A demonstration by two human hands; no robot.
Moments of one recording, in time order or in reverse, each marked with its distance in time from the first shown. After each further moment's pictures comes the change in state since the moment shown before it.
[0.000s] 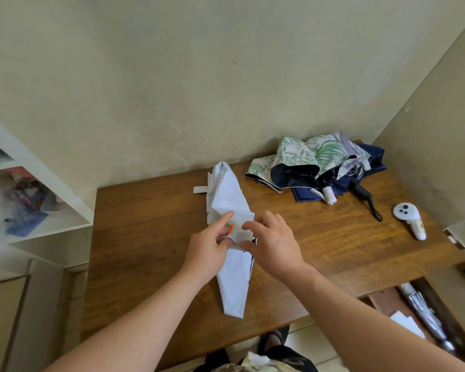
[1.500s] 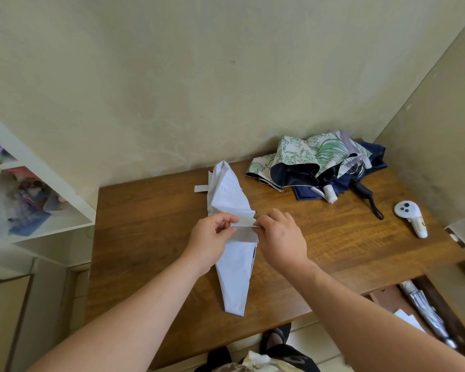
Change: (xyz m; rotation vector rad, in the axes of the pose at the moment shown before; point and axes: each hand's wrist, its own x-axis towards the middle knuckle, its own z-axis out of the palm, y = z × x) left_hand 0.014 0.007 -0.001 -0.232 0.018 -0.092; right_hand 0.001 0.011 0.004 -0.066 0.077 0.139
